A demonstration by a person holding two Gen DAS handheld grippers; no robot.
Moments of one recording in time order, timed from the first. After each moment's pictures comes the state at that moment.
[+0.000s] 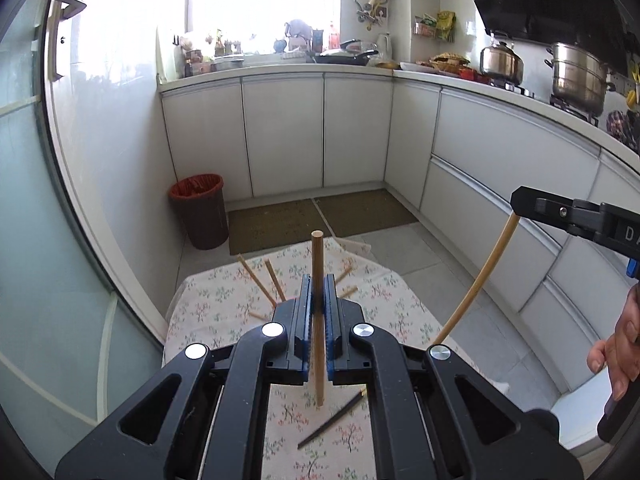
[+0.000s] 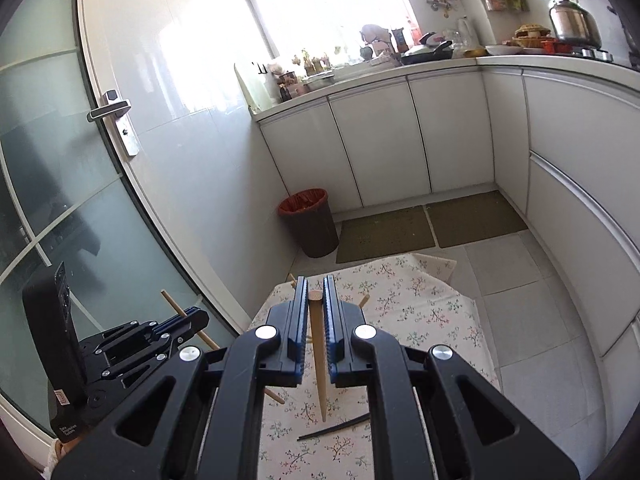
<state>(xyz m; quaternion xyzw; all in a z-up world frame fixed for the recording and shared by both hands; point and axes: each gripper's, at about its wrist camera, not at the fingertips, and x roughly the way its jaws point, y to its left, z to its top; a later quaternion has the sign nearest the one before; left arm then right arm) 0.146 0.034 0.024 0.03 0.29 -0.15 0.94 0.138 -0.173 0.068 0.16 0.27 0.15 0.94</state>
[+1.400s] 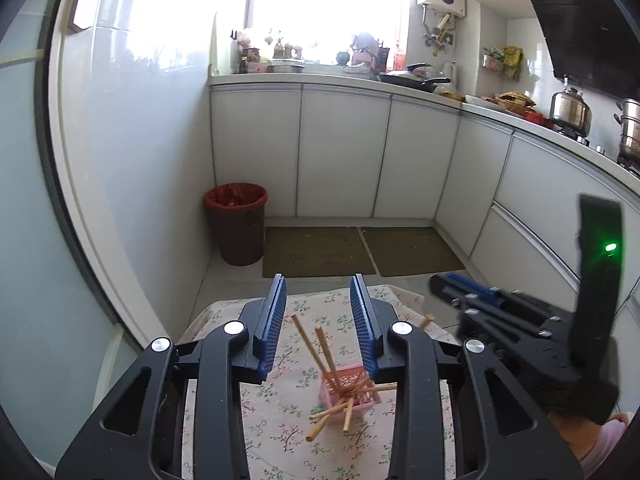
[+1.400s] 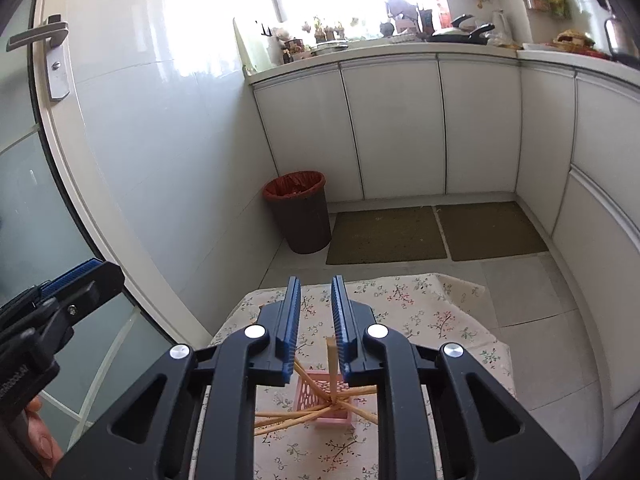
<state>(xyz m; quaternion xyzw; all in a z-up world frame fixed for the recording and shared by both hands) 0.254 0.083 0.008 -0.03 0.27 -0.06 0.96 0.312 -0.084 -0.016 0.09 0.29 0.13 0.94</state>
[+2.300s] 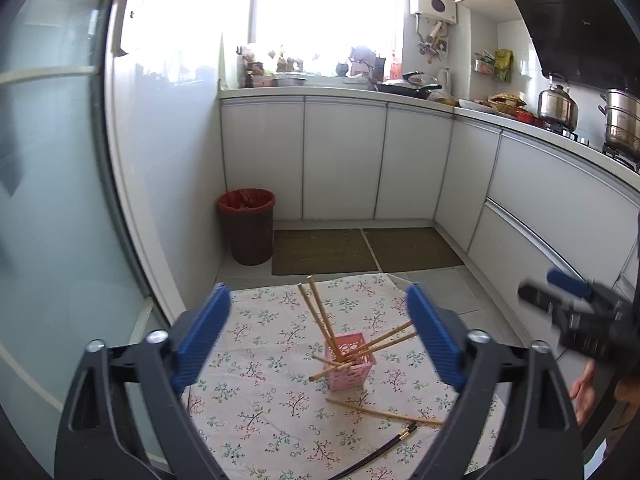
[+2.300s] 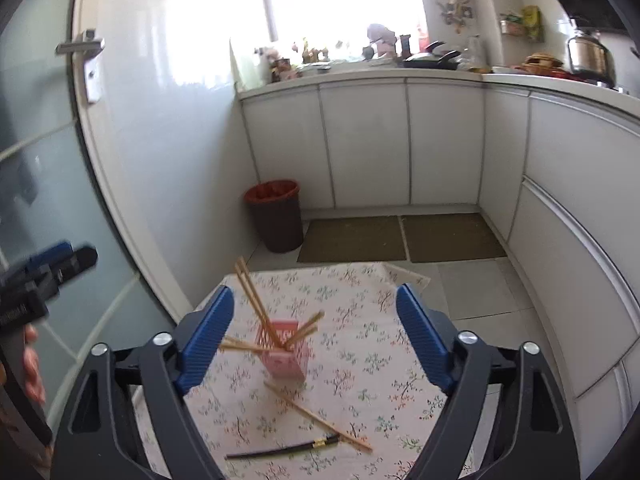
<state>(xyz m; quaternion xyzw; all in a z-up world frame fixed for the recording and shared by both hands) 0.165 0.087 0.014 -0.01 0.25 -0.05 0.97 0.195 -0.157 -0.016 0.05 0.28 0.13 0.95</state>
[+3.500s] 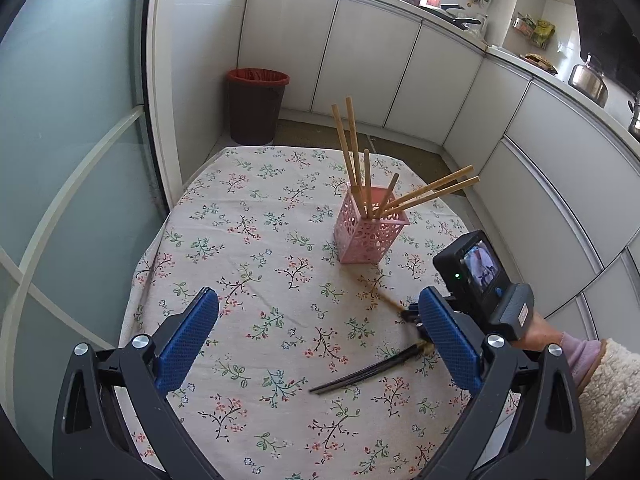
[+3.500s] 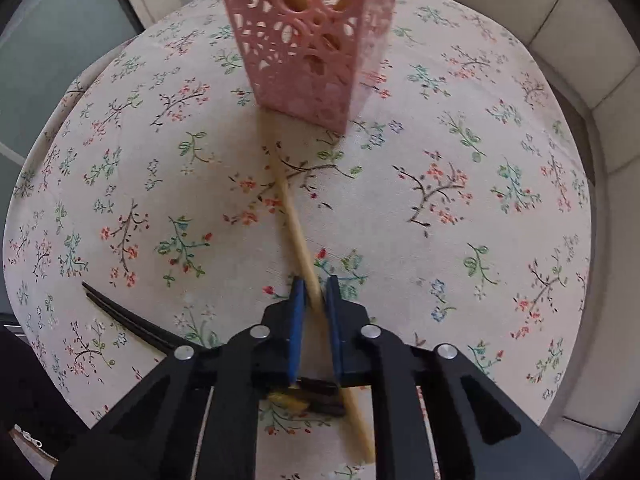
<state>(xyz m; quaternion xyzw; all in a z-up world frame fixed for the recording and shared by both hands) 0.147 0.134 -0.143 -0.10 0.40 -0.06 0.91 0.282 -0.059 -0.307 -0.15 0.60 0.22 0.76</state>
